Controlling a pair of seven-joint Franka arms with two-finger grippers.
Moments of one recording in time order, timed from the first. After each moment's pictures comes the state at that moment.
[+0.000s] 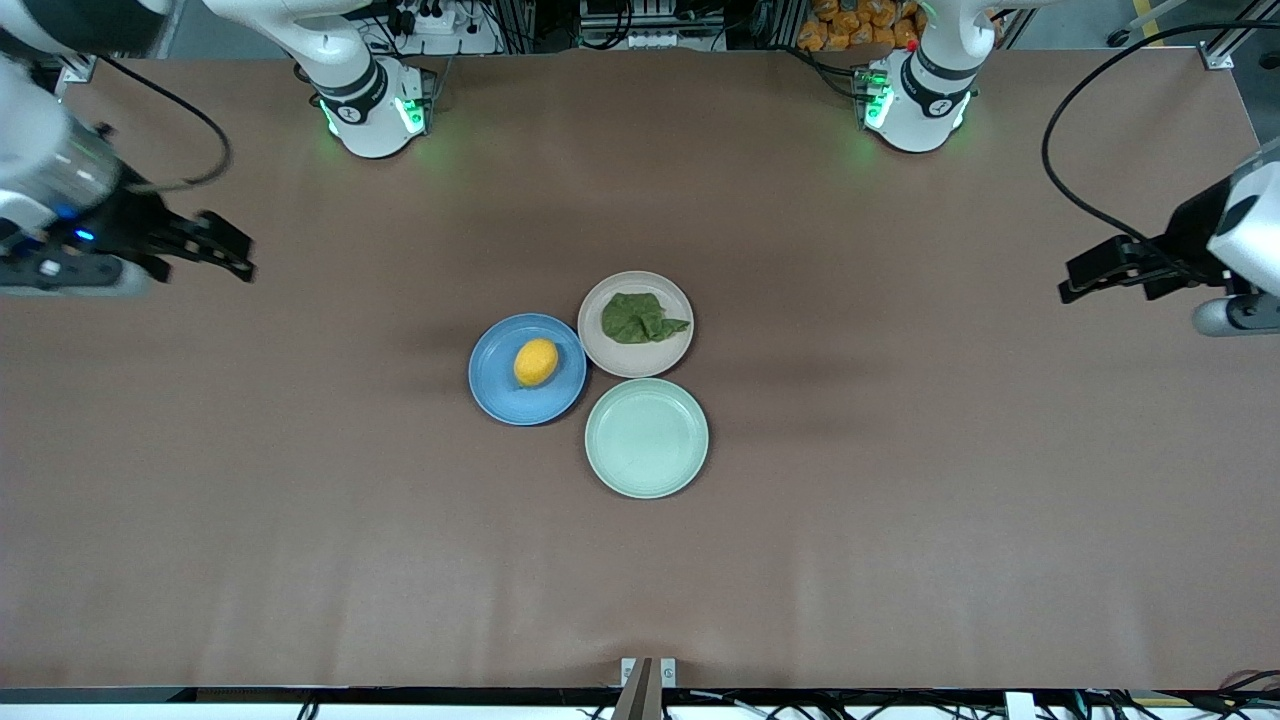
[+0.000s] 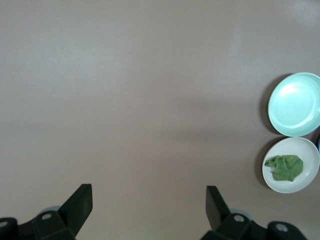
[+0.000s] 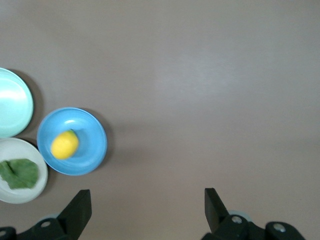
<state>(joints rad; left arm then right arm) -0.01 0.14 -0.09 -1.43 -0.09 1.52 -0.14 0.20 -0.01 -0.01 -1.70 0.01 1.70 0.24</state>
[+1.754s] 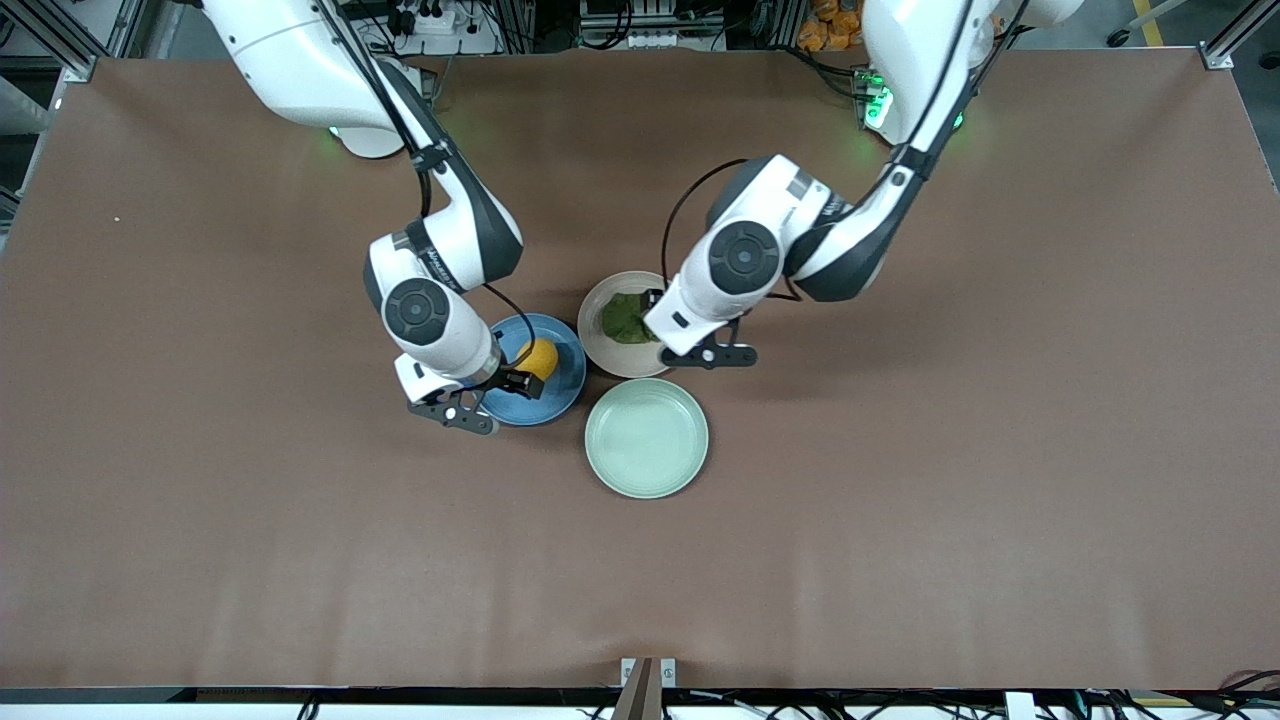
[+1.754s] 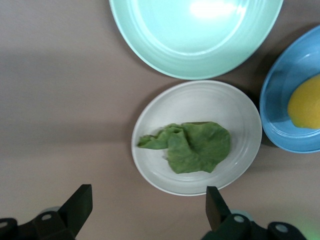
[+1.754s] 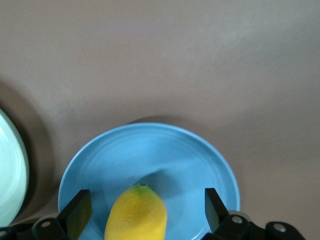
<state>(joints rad) -0.60 0.55 -0.16 -1.59 -0.18 2.02 -0.66 0.50 0.54 -0.01 -1.79 0.08 2.28 0.74</state>
